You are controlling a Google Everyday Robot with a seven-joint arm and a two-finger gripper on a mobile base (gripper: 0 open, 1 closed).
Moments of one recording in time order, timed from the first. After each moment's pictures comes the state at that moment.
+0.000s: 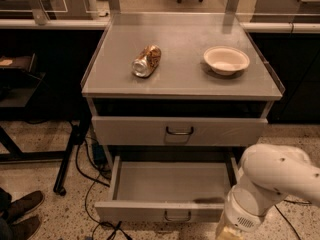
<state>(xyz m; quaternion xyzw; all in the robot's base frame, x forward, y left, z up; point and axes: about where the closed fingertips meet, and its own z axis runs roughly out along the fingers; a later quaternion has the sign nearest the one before) 0.305 -0.173 0.607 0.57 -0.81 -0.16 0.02</state>
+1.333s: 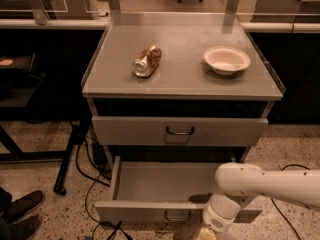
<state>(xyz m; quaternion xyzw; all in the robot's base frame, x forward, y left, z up) 0.332 -0.137 0.469 0.51 -0.83 -0.21 0.05</state>
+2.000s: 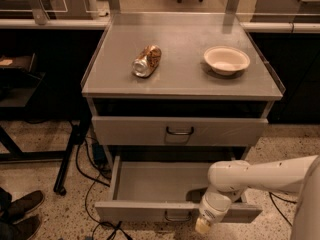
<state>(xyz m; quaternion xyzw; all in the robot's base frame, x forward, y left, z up) 0.377 -0.148 0.421 0.46 -0.87 -0.16 0.05</state>
